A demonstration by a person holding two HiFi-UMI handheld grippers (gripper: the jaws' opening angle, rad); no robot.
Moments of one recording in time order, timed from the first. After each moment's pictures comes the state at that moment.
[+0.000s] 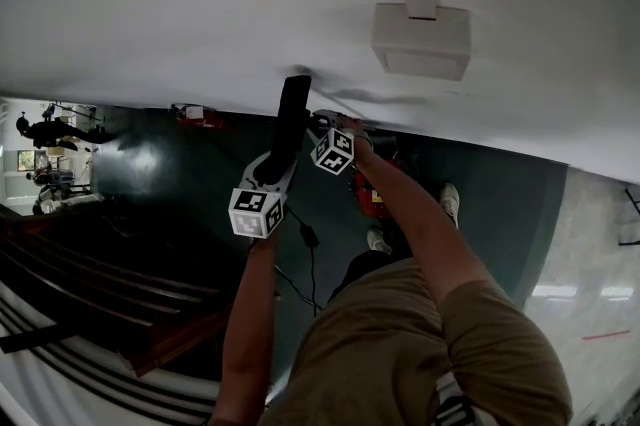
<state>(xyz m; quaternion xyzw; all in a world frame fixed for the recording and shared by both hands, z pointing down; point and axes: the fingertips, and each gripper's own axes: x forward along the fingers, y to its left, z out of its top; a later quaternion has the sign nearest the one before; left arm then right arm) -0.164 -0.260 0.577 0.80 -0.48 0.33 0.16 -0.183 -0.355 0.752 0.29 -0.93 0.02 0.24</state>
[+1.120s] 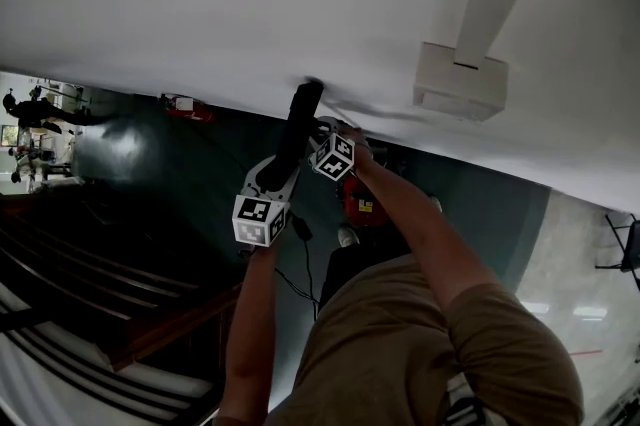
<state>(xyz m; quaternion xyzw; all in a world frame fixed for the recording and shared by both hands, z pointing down) -0.162 -0.273 0.576 0.80 -0.49 0.30 0.15 -0.181 -0.367 0.753 0.27 -0.92 0.05 0.27</state>
